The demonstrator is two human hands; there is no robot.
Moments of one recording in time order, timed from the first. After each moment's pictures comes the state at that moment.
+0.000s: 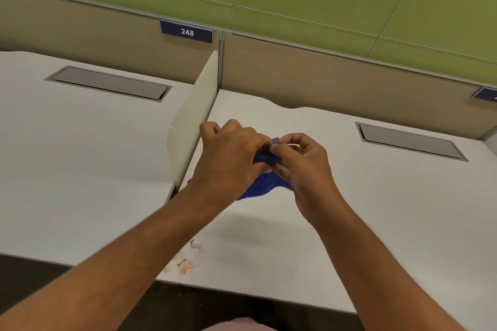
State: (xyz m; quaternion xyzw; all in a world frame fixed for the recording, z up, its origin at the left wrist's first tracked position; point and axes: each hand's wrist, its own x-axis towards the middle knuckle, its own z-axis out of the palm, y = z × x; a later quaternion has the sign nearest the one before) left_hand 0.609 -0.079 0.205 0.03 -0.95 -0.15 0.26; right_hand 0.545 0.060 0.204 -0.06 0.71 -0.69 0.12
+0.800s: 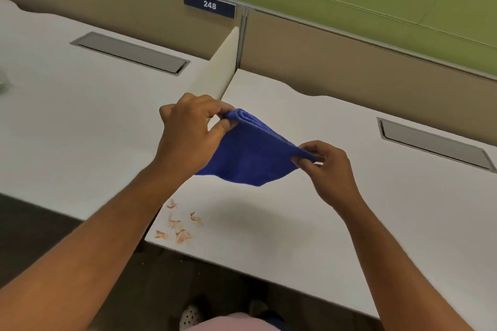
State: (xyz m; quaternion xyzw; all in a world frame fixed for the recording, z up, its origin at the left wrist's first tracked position) left_hand 0.633 -0.115 0.194 0.17 -0.89 -0.29 0.32; right_hand 0.487 0.122 0.143 -0.26 0.85 -0.45 0.06
